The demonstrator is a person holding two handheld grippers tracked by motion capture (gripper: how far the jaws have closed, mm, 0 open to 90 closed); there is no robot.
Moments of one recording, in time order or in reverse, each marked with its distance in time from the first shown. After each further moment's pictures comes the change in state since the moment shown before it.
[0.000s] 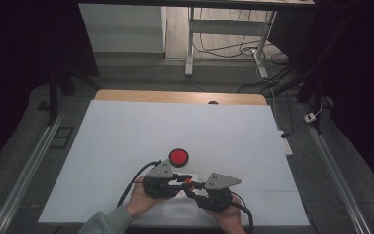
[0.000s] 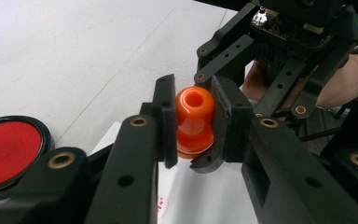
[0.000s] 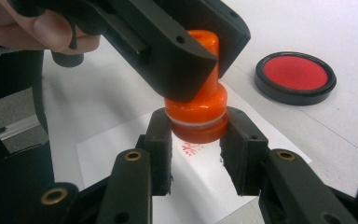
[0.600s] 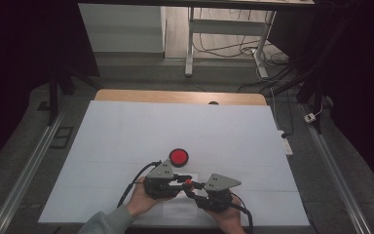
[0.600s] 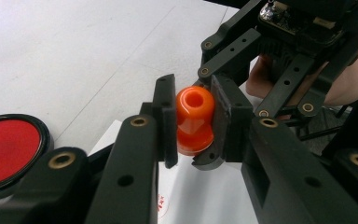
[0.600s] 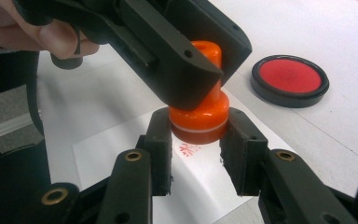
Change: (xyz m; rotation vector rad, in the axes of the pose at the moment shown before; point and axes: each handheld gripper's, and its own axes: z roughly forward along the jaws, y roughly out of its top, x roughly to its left) left arm 0.000 -0.002 0.002 0.007 -0.004 0.002; right arm 0.004 0.001 -0.001 0.002 -0.034 -0.024
